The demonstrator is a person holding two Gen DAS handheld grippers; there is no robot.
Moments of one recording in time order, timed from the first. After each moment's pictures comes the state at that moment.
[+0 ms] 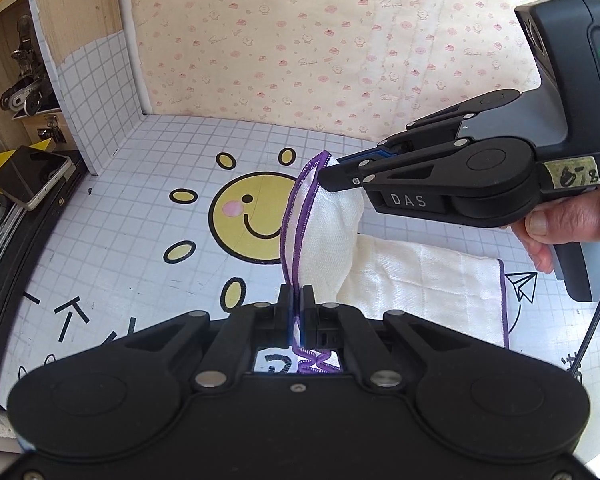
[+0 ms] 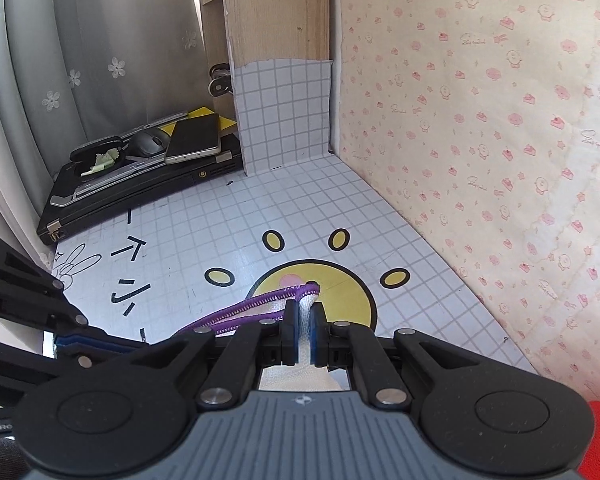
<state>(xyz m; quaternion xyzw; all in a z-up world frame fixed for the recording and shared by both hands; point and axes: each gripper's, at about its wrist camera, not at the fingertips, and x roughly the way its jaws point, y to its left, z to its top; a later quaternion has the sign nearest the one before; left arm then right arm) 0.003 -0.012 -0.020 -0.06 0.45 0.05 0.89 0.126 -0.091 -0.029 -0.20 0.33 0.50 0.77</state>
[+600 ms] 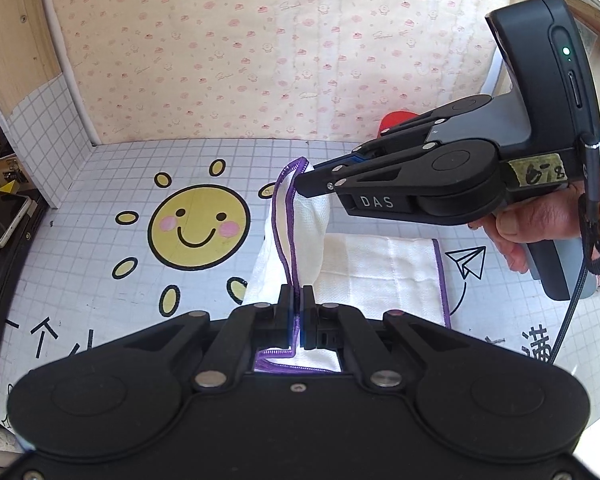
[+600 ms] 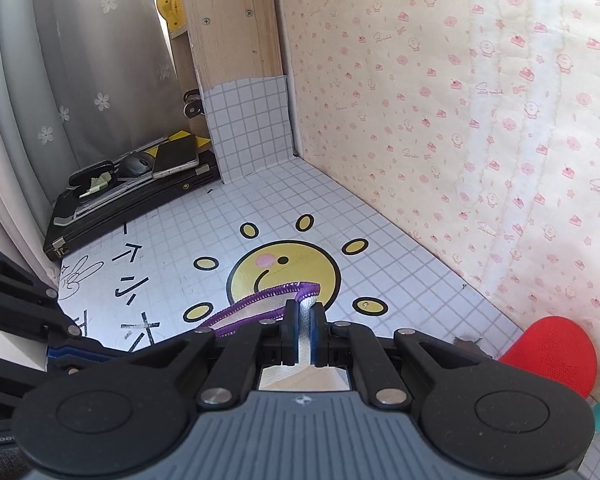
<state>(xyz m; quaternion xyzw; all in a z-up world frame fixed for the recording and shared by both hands) -0.002 -0.079 -0.009 -0.01 0.45 0.01 0.89 0.121 -0.160 -0.025 -0.14 0.33 0.48 0.80</state>
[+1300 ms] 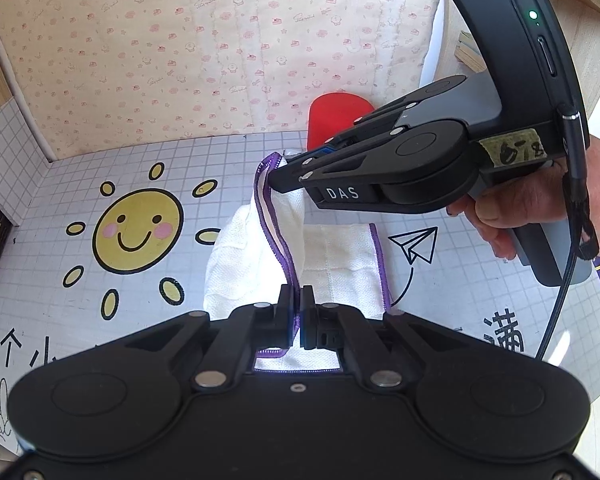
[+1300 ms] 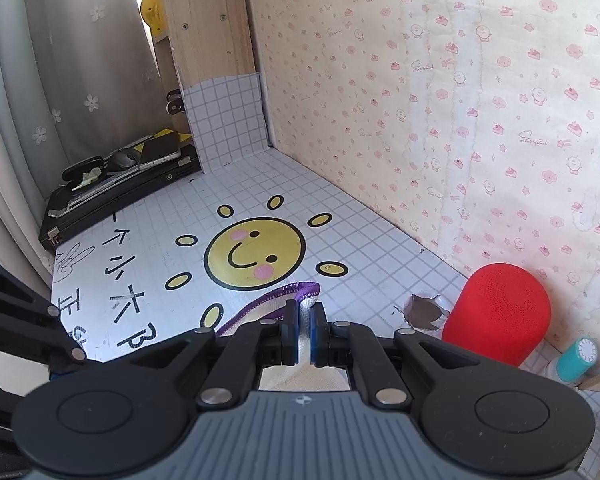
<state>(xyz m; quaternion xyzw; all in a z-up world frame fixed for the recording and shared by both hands) -0.002 -0.134 -0.023 0.01 0.46 -0.03 0.89 0.118 -0.209 -0.028 -0.14 0.34 0.46 0.81</state>
